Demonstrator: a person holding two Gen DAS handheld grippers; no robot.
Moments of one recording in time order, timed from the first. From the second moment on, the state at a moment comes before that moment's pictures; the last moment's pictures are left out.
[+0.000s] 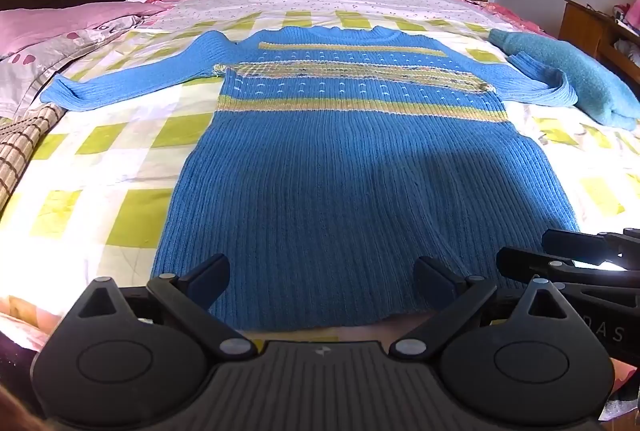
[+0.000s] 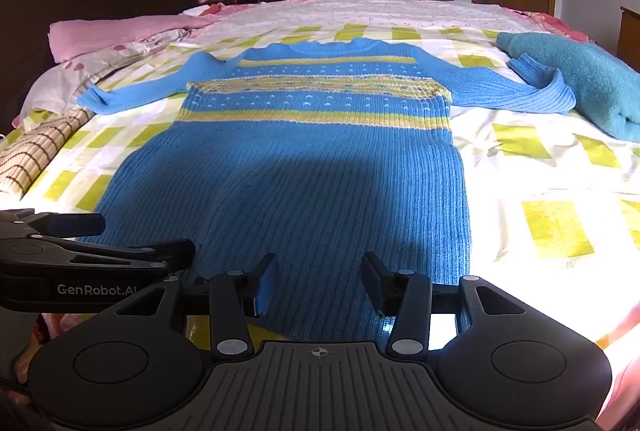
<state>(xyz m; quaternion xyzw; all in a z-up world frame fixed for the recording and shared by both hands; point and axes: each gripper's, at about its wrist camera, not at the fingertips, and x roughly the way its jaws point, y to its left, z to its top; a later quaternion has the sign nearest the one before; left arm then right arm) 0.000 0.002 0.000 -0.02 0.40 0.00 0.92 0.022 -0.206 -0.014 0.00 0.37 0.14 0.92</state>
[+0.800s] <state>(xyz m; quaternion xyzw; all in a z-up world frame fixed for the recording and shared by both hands) 0.004 0.002 -0.013 -0.04 0.42 0.00 0.91 0.026 -0.203 -0.019 -0.01 0.38 0.14 0.92</state>
